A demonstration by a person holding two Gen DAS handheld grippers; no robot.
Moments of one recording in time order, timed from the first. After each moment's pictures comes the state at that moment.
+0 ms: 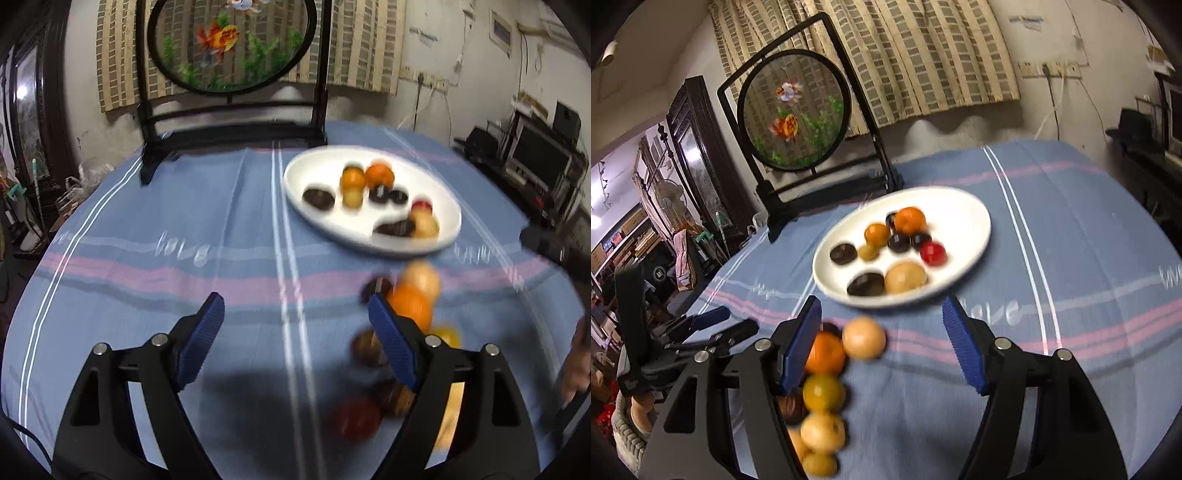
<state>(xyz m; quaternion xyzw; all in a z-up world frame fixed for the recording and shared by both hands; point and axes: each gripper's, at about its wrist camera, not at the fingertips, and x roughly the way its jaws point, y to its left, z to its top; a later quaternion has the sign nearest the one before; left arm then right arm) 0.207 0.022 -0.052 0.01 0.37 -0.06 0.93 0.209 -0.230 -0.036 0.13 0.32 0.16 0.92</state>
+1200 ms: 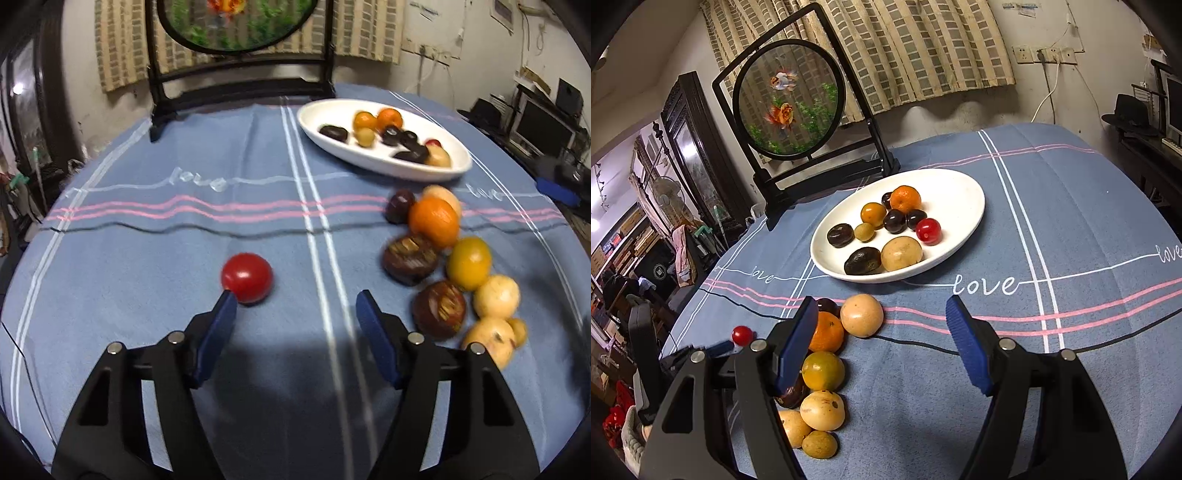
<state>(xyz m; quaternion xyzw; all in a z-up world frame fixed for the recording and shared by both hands) 0.187 0.042 -0.087 0.03 0.40 -0.05 0.91 0.205 -0.230 -0.041 0.13 0.34 0.16 0.92</state>
